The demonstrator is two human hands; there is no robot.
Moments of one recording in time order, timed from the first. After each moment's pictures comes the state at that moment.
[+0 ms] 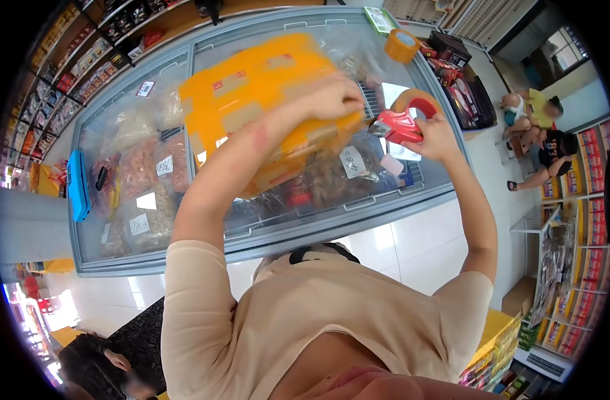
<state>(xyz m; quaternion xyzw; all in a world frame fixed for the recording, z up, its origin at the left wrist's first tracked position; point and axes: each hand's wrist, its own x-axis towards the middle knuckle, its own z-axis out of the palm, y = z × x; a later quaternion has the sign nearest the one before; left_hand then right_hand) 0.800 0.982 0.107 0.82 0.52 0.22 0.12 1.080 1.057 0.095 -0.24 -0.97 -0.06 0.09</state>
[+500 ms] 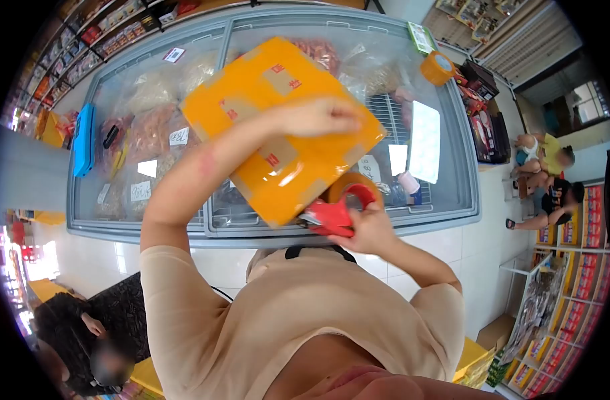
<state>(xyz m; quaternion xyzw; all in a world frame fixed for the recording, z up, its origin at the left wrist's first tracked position) 0.761 0.870 0.156 0.66 0.54 0.28 0.44 1.011 0.862 0.066 -0.13 -0.98 0.17 0.07</state>
